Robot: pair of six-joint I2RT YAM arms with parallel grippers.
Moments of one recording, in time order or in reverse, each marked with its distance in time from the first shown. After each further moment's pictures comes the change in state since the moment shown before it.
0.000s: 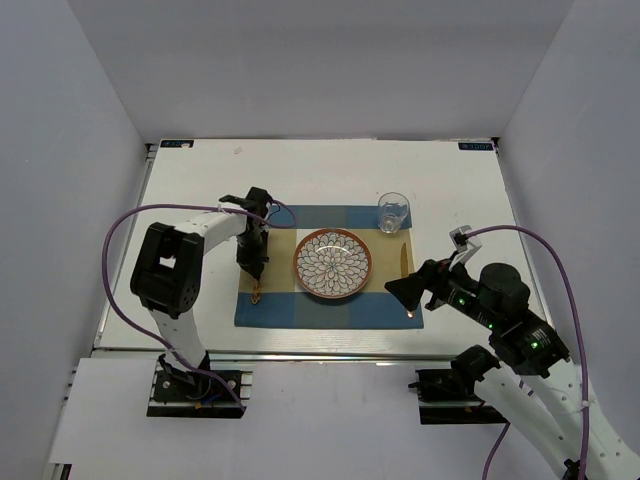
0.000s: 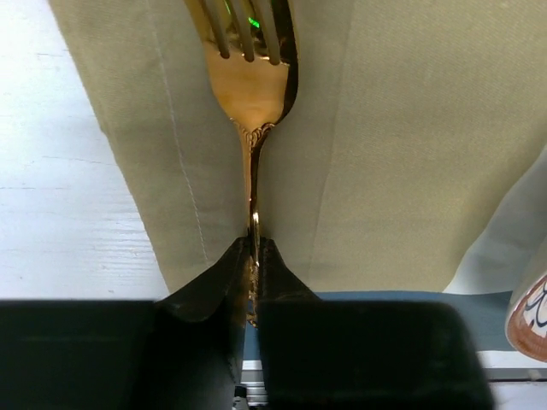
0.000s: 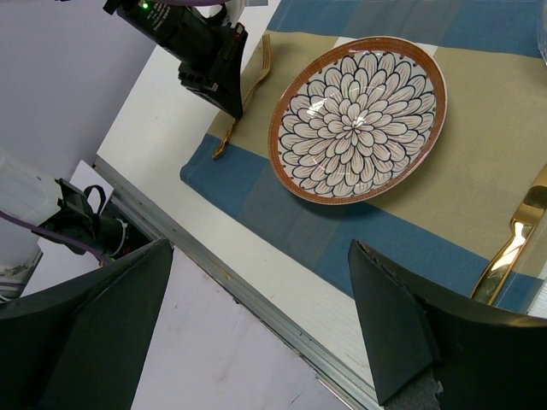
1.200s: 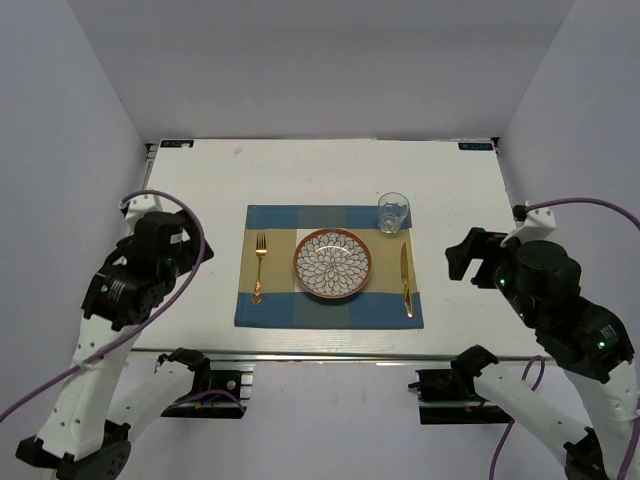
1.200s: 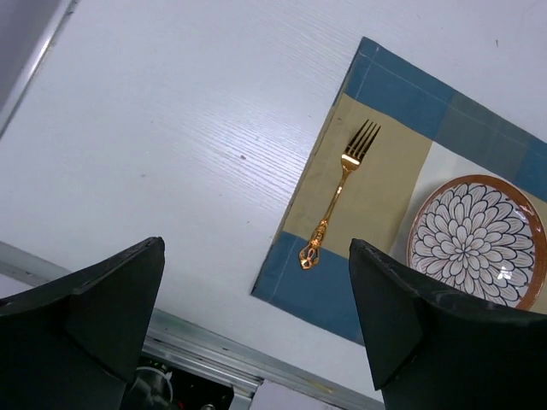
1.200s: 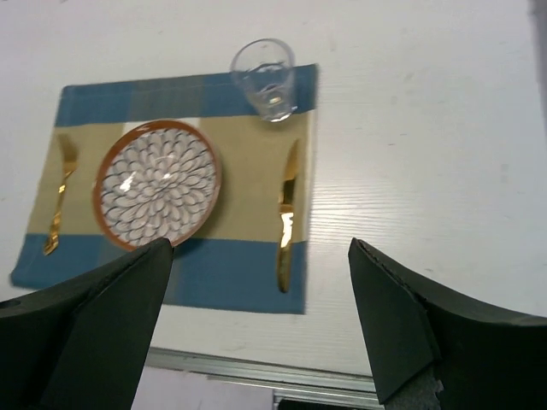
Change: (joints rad) left arm 0.000 -0.996 0.017 -0.277 -0.481 -0.288; right arm -0.001 0.194 0.517 -0.468 0.552 -0.122
